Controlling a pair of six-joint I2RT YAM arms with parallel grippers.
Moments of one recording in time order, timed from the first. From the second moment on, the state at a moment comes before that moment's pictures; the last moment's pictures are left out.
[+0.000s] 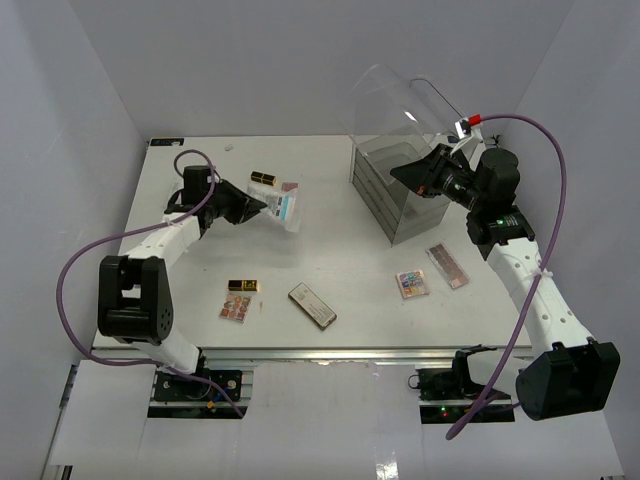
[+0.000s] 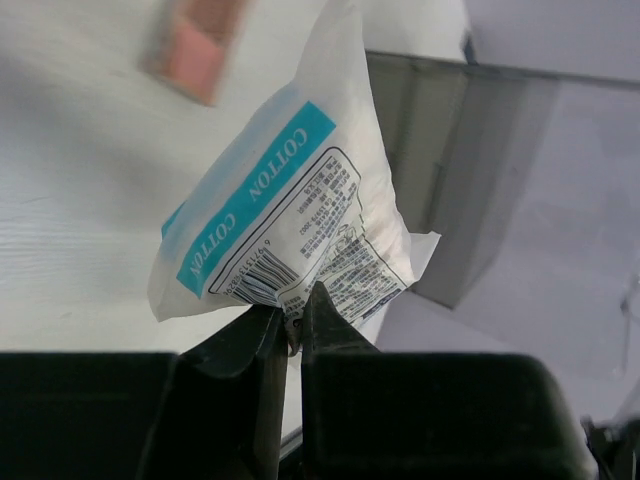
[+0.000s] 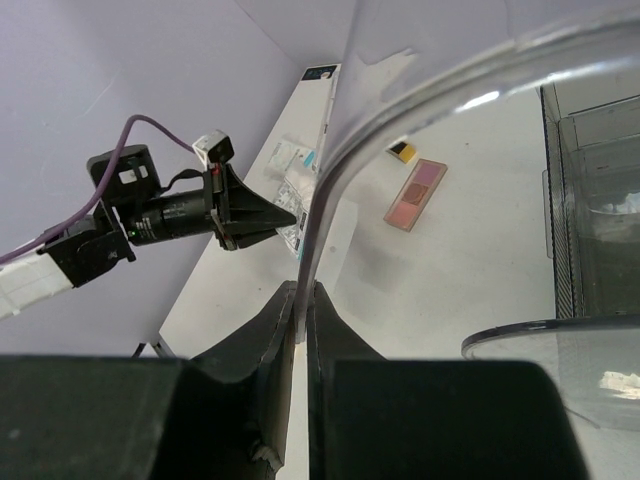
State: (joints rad) left arm -0.07 1.60 1.05 -0.17 0.43 -1.04; right arm 0.20 1.17 1.08 0.01 -0.59 0.63
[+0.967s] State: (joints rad) left arm -0.48 2.06 1.60 0.42 0.69 -1.16; right arm 0.19 1.15 1.08 0.01 -0.60 0.65
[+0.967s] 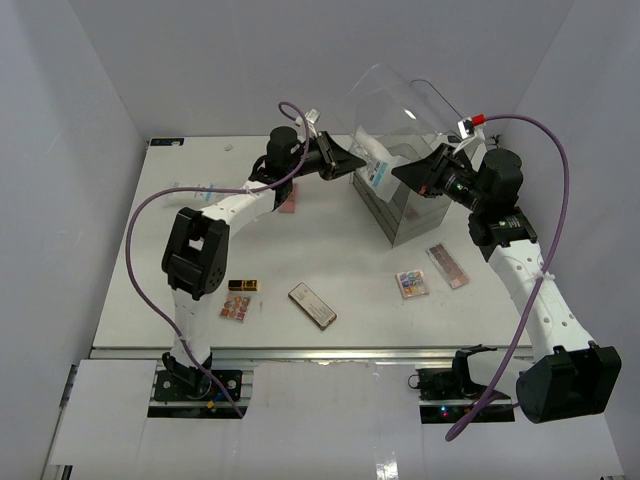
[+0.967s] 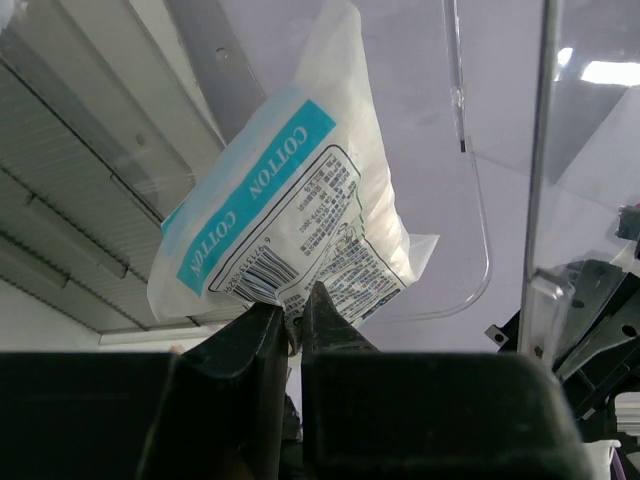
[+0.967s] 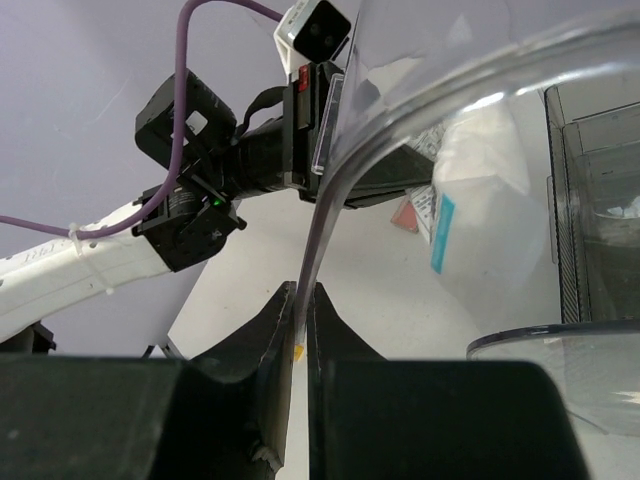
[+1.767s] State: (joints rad) left arm -0.57 2.33 1.87 0.39 0.52 -1.30; right arm 0.18 1.14 1.06 0.03 -0.61 0.65
